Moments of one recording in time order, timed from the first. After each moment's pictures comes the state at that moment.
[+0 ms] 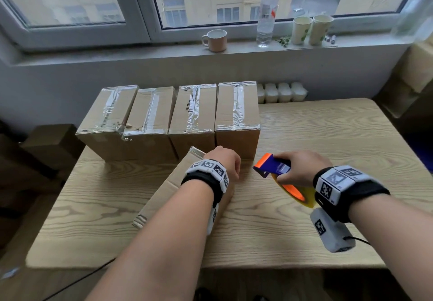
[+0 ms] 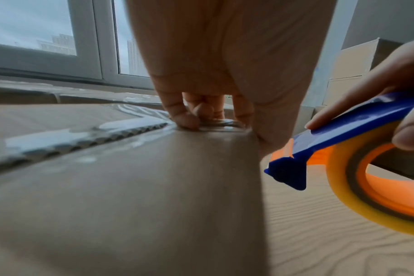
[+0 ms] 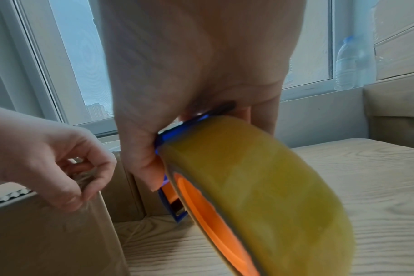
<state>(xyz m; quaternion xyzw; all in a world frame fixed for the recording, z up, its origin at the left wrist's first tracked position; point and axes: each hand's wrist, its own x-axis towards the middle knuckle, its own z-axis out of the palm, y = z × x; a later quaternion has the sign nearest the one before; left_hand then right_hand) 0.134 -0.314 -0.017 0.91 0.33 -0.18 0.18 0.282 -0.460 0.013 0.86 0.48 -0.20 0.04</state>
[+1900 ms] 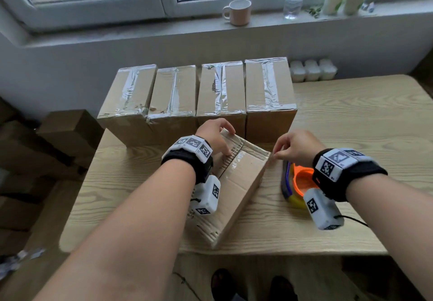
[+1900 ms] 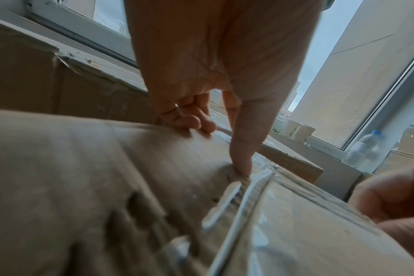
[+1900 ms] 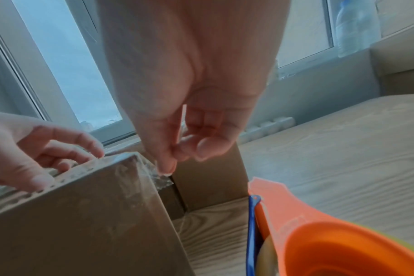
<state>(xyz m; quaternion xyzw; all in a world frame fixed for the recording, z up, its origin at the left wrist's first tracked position) 0.052 -0.245 -0.009 0.82 0.44 -0.03 0.37 0.230 -0.392 -0.030 0.82 0.49 -0.27 -0.13</state>
